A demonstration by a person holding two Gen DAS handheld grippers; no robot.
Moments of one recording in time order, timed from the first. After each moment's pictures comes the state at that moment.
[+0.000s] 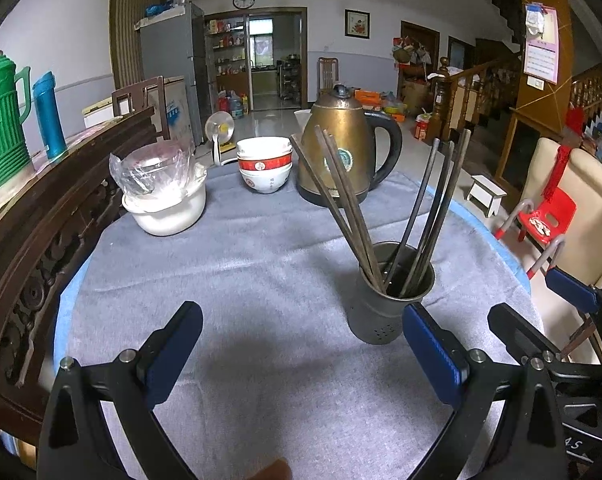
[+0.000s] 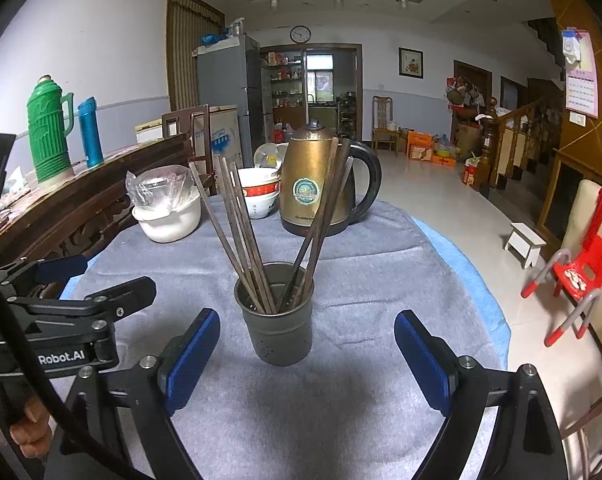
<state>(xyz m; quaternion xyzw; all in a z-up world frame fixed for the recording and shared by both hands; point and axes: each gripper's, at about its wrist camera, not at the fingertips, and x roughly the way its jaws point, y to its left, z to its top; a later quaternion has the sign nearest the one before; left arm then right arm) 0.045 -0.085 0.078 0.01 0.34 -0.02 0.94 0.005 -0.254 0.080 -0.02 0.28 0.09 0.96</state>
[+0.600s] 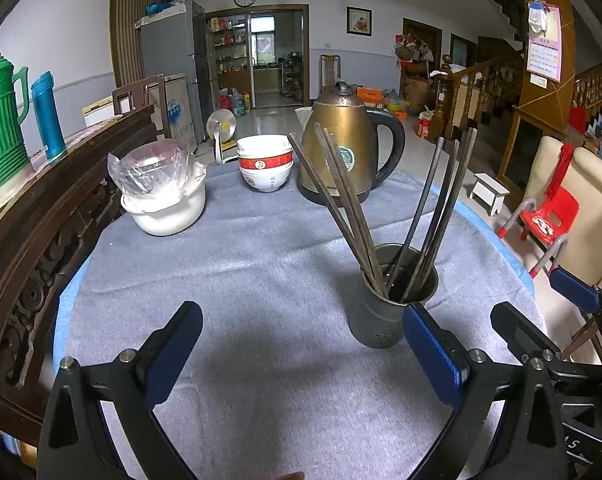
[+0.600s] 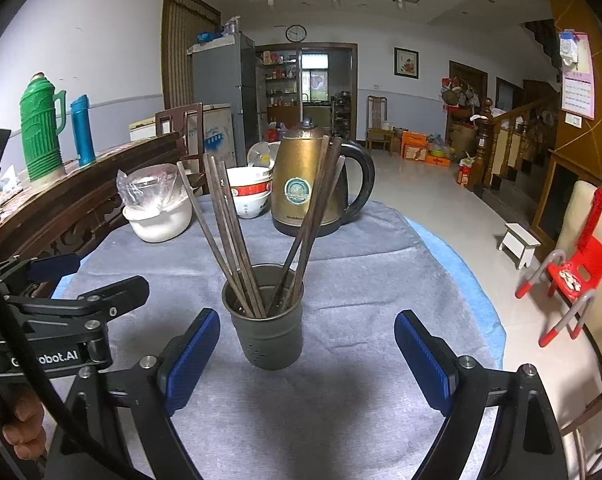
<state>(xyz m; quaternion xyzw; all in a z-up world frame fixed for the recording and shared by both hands) 0.052 -0.088 0.077 0.01 0.35 -0.02 0.94 0.015 -0.256 0.079 -0.02 0.28 0.08 0.96</state>
